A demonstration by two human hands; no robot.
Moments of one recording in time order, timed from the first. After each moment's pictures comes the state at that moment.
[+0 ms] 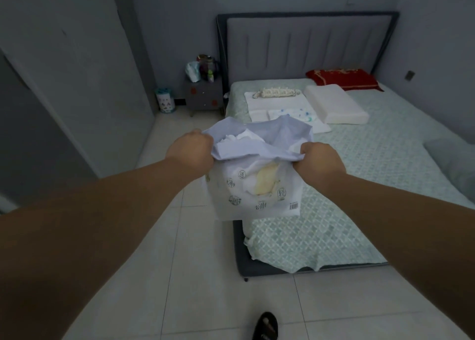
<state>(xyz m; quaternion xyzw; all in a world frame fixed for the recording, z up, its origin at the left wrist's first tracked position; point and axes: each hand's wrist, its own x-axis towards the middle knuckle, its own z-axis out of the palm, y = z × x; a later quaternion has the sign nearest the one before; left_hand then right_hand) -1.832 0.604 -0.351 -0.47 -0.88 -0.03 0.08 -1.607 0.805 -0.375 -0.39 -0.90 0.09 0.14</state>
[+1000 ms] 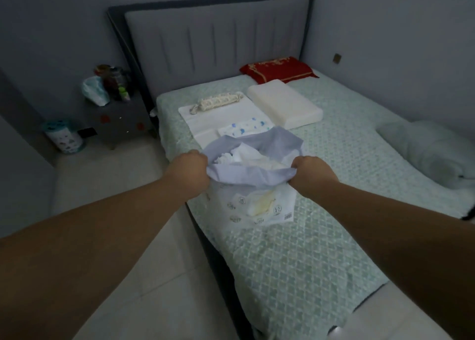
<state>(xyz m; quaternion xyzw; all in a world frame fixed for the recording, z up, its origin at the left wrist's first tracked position) -2.141 0.994 -0.427 -0.62 -0.78 -0.05 -0.08 -1.858 1.096 -0.422 -0.55 -0.83 0.08 0.03</state>
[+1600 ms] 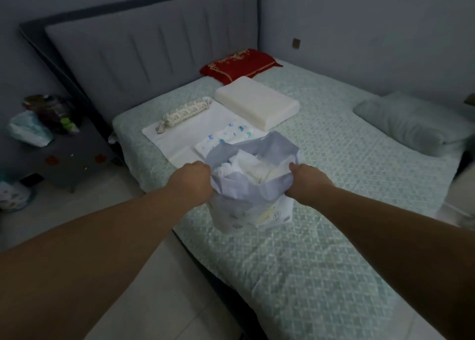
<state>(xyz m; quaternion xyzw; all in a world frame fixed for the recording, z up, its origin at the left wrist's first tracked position) -2.220 1.161 -0.451 -0.70 -0.71 0.06 -0.05 -1.931 1.201 -0.480 -0.64 -0.76 0.13 -0.01</state>
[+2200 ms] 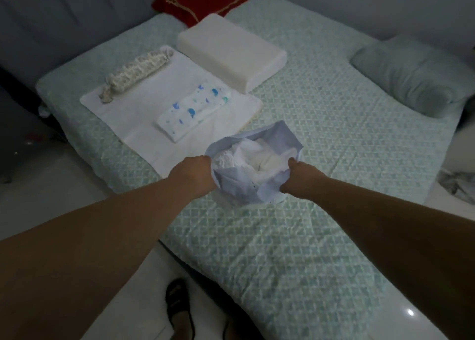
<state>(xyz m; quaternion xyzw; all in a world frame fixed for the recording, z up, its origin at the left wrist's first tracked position) -2.191 1.355 -0.594 -0.70 -0.67 0.09 -0.21 -1.915 1.356 -0.610 -0.70 -0.64 0.31 -0.09</state>
